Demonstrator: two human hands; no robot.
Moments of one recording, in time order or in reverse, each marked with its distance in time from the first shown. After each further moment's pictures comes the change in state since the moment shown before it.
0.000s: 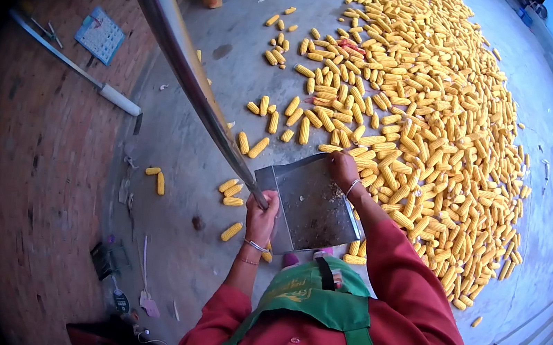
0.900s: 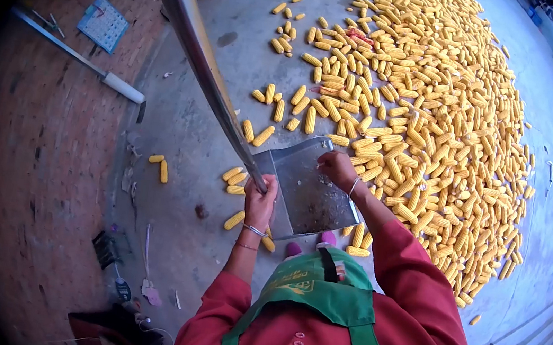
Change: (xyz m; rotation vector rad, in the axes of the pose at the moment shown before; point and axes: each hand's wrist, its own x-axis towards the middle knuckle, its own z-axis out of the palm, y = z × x) left_hand 0.022 0.006 -0.011 0.124 0.013 0.054; right_hand -0.008 -0.034 -0.004 0.151 -0.250 -0.083
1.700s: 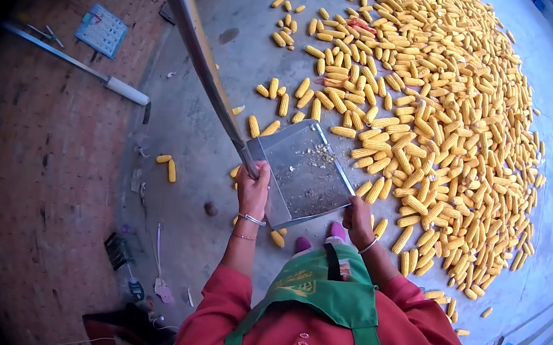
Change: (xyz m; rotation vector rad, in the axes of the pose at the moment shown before) left_hand 0.025 0.010 0.004 0.064 0.112 -0.022; right_hand -0.131 -0.029 0.014 1.306 0.309 0.879
